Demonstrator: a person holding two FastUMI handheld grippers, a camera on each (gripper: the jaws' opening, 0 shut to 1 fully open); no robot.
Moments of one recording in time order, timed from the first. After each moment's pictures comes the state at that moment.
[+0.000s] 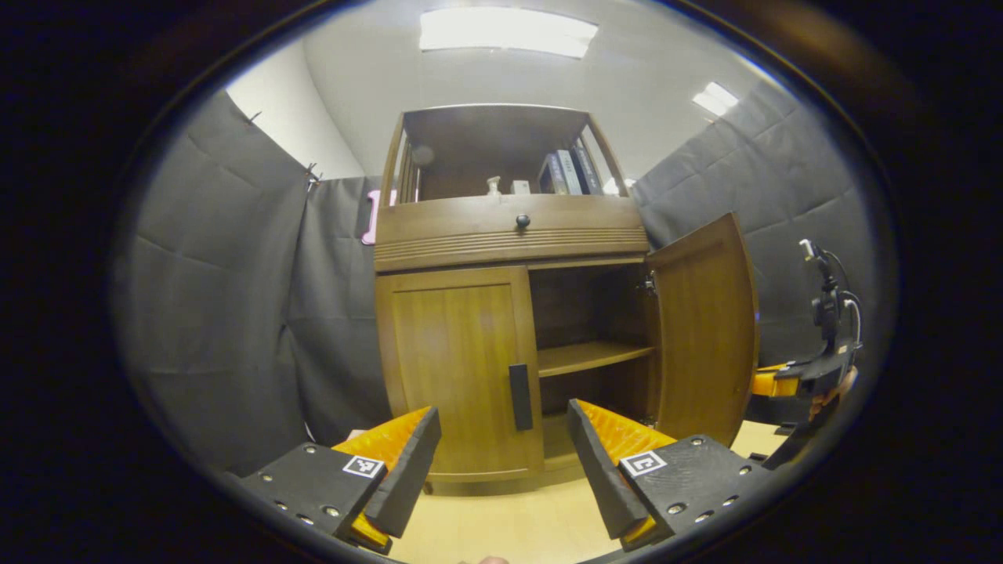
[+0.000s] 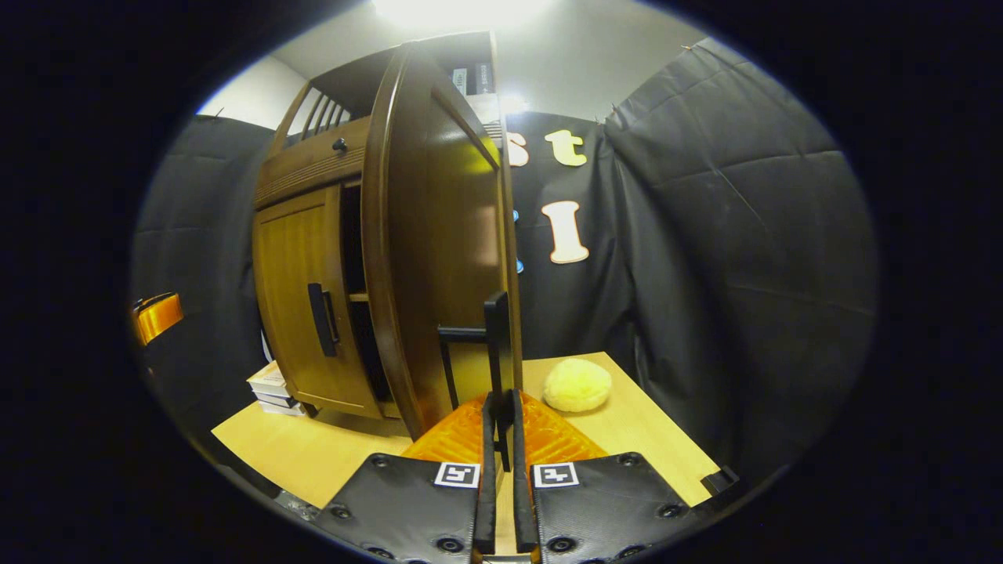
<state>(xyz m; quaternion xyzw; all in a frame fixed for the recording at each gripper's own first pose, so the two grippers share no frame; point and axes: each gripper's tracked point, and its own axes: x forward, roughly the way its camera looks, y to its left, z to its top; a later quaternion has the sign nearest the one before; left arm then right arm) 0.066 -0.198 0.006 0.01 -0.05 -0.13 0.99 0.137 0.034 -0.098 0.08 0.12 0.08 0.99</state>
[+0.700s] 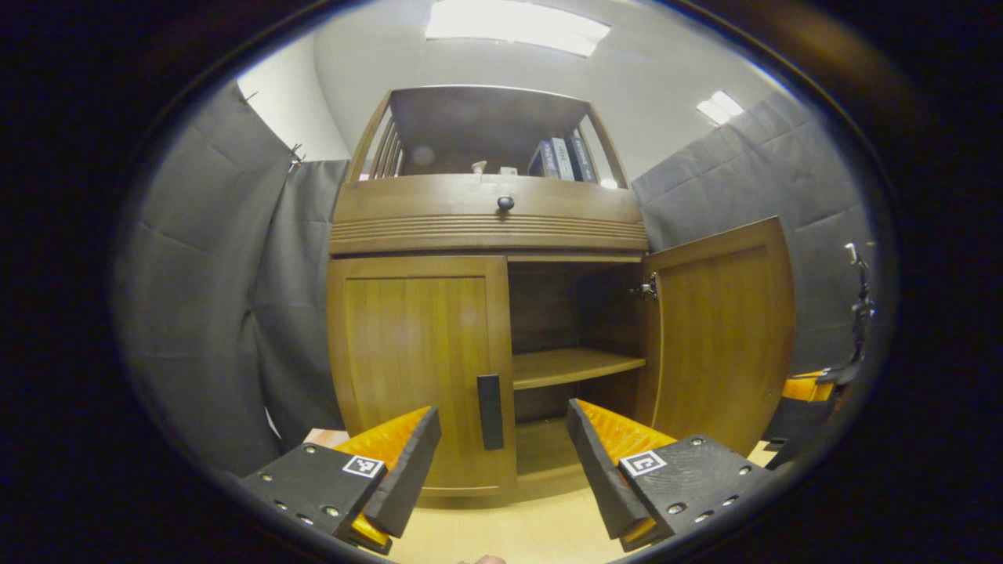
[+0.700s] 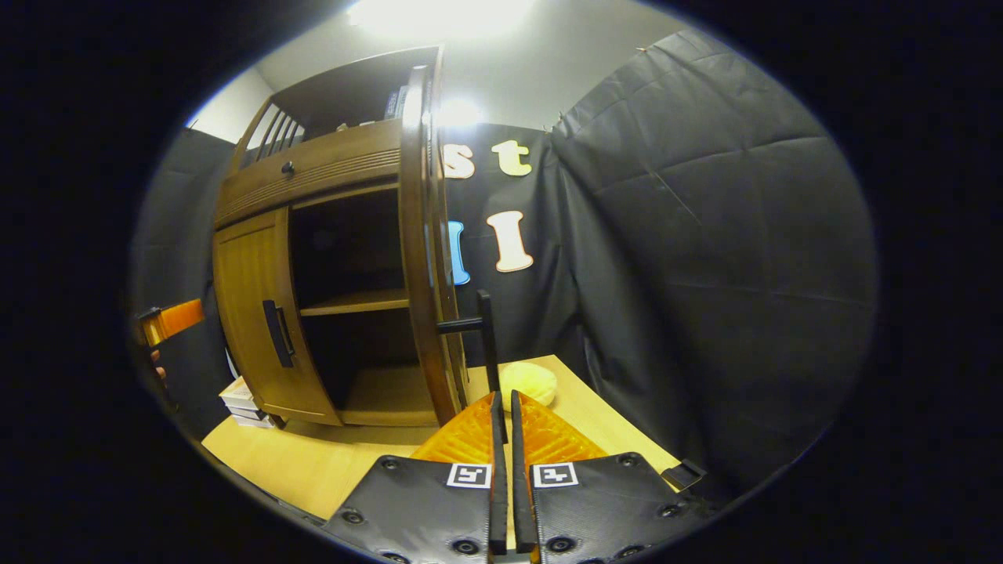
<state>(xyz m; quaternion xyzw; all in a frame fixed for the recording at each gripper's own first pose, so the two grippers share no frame) 0.143 -0.240 0.012 -0.02 -0.04 -0.16 0.99 0.110 -0.033 -0.096 0.10 0.11 0.00 0.99</state>
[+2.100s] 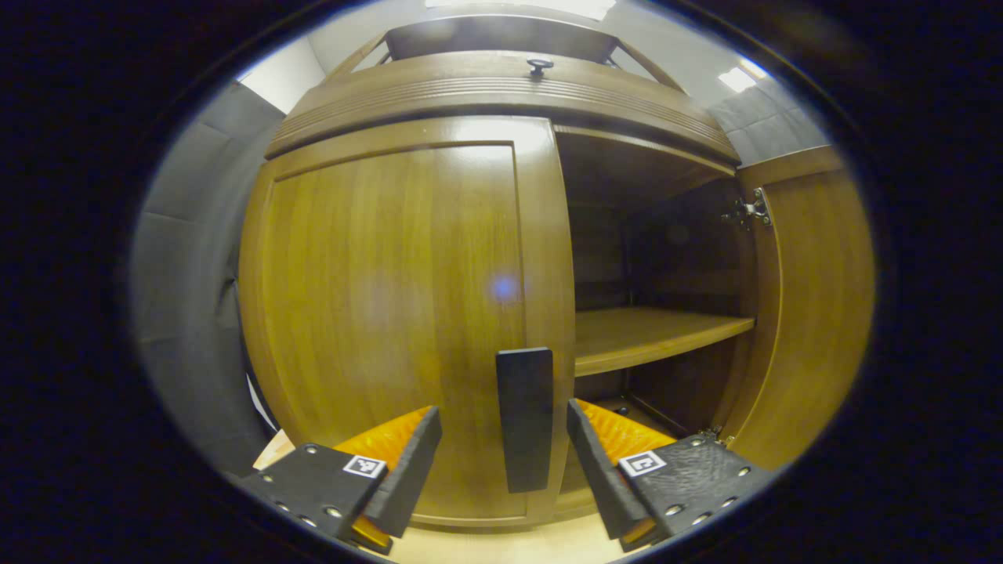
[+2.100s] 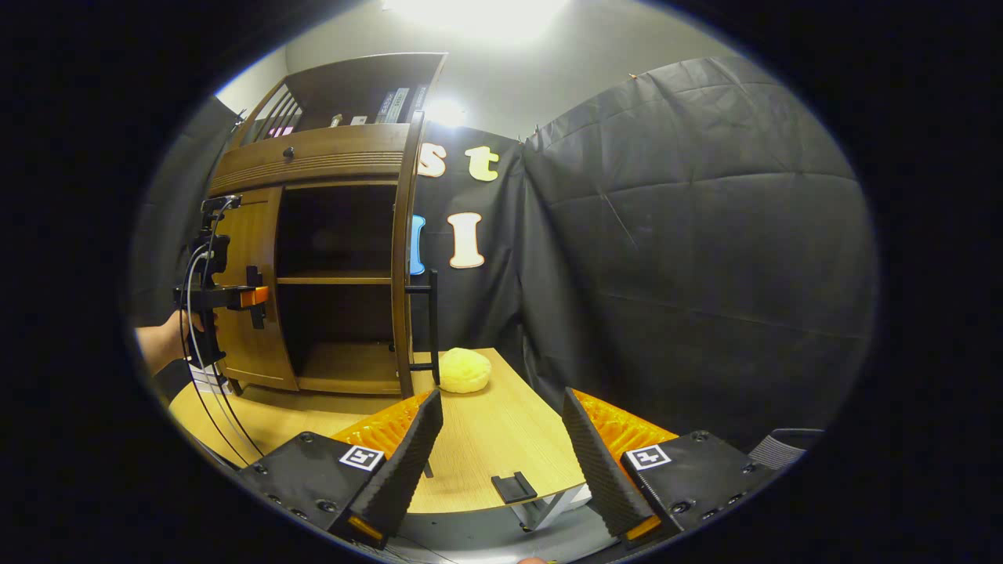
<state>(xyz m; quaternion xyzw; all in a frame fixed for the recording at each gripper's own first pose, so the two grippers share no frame) 0.328 -0.271 -0.074 0.00 0.03 -0.12 0.99 0.019 -0.078 -0.112 0.03 0.12 -0.08 0.99</state>
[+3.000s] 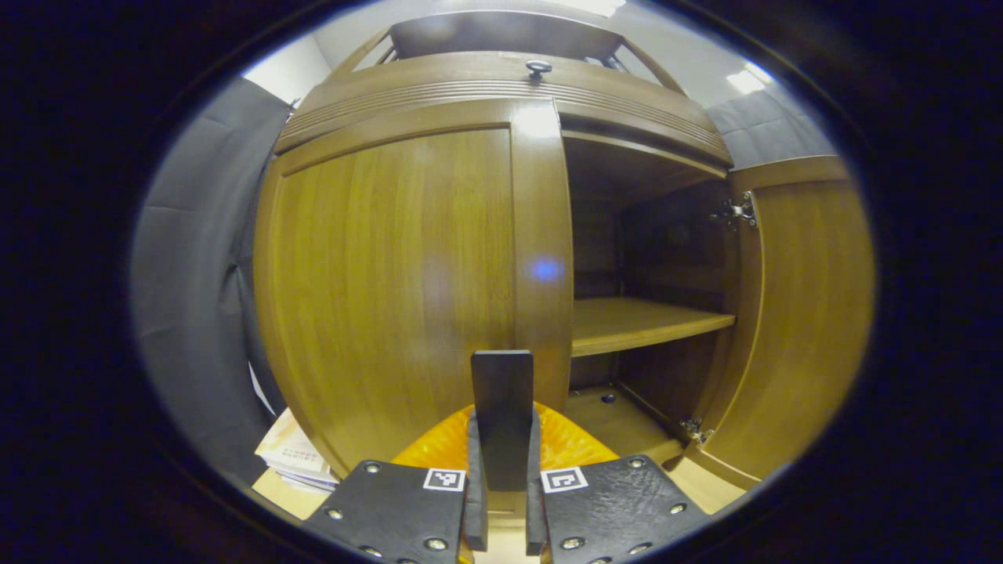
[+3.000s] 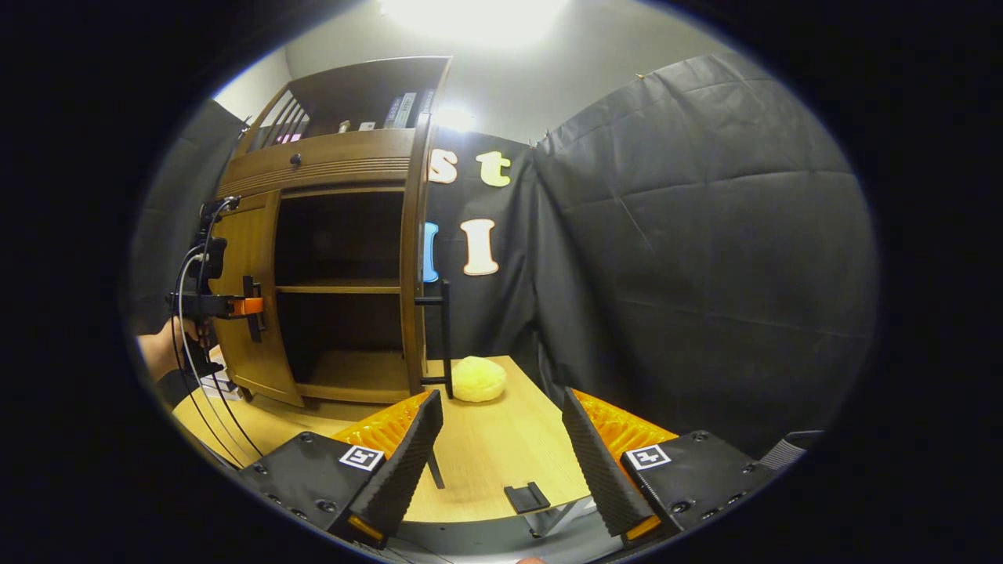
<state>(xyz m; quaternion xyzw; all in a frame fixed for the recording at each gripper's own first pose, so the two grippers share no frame) 0.277 -0.260 -0.075 -0.02 0.07 -0.12 0.99 0.041 -0.064 -0.107 0.04 0.10 -0.04 0.99</state>
